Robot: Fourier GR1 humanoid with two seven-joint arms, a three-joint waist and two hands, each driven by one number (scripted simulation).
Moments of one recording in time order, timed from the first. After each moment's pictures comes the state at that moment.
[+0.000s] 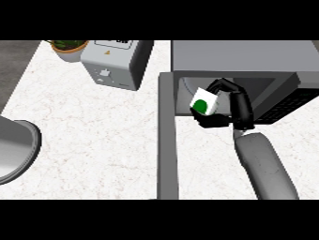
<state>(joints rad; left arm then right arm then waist) 0.28 0.12 0.76 -2.18 0.70 -0.58 0.24 -0.48 -0.05 0.02 -1.02 0.15 -0.23 -0.49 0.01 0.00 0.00</state>
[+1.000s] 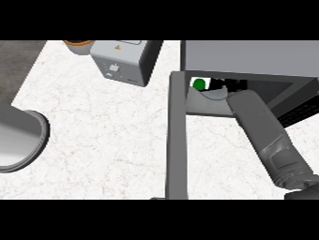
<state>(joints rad) 0.22 0.14 0.74 -2.09 0.66 -0.62 0.22 -0.98 -0.12 -0.12 -0.32 0.30 -0.52 -0.56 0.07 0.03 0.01</state>
